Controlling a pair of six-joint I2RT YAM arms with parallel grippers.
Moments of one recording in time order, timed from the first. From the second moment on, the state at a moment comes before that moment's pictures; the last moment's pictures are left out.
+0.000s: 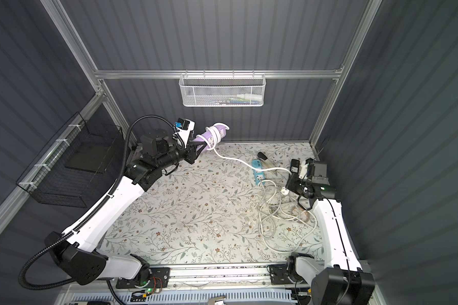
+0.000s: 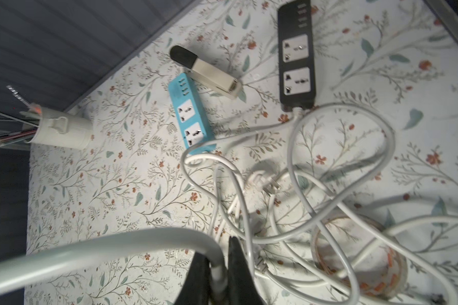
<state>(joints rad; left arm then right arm) -0.54 1.40 1.48 -0.30 0.23 -0.02 -0.16 1.10 0.98 -0.74 -0.26 0.39</state>
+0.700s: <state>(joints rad) -0.55 1.42 1.41 -0.15 0.52 -0.11 -0.24 1.20 0.60 -0.49 -0.21 0.59</state>
